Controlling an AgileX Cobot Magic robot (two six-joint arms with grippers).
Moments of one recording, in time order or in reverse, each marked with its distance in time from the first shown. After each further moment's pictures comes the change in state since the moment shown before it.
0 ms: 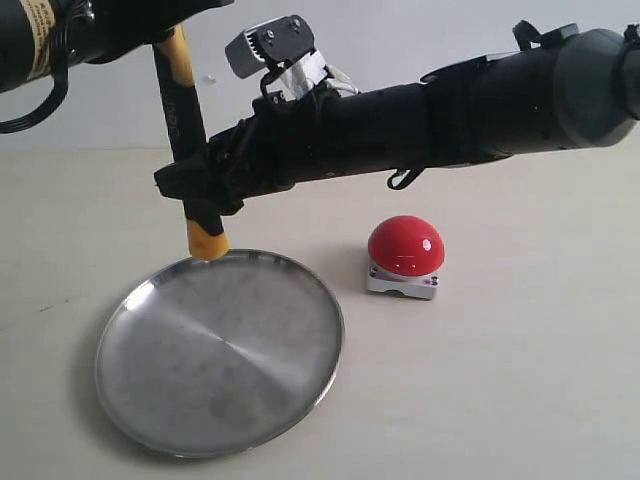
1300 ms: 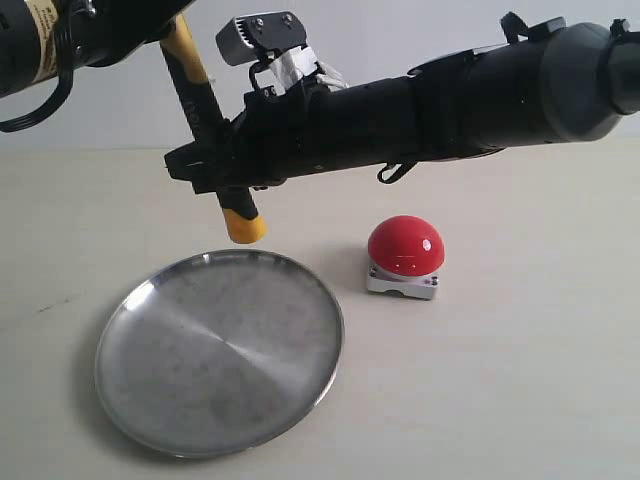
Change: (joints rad) left arm 0.000 0.011 -0.002 0.000 0.012 -0.134; right arm 0.010 0.016 -0.039 -0.033 -0.029 0.137
